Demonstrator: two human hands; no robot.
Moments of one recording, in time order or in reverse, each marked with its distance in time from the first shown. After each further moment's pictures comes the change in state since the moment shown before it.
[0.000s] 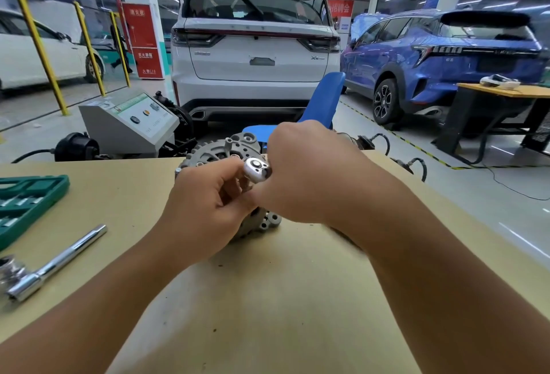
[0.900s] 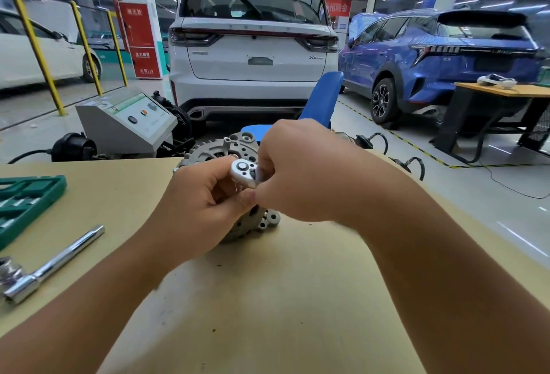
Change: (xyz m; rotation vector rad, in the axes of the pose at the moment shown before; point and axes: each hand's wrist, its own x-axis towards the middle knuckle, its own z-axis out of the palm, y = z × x) left_hand 0.000 -0.004 -0.007 -0.068 -0.067 0.033; right_hand 0.003 0.002 -0.004 0.033 -0.083 -0.042
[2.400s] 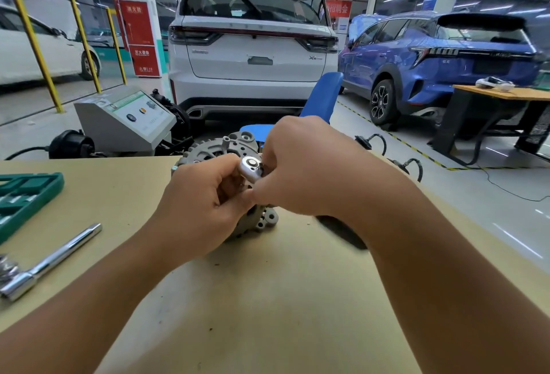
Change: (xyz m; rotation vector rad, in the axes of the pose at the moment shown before) left_hand 0.000 0.003 0.003 0.138 0.048 -0.032; right_hand 0.002 0.004 0.000 -0.021 0.034 0.060
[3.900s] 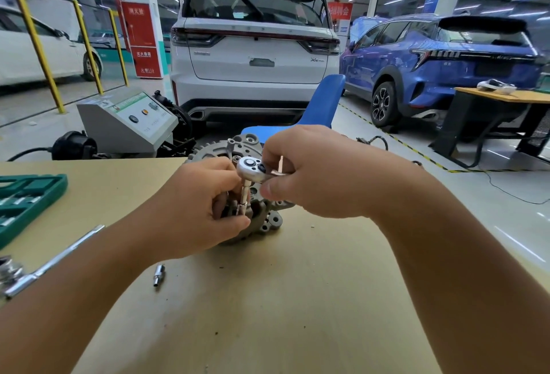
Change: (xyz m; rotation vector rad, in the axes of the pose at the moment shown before) left_hand 0.007 0.003 -0.028 0.266 -0.220 0.178; right_hand 0.002 0.014 -0.008 0.107 -0.200 -0.109
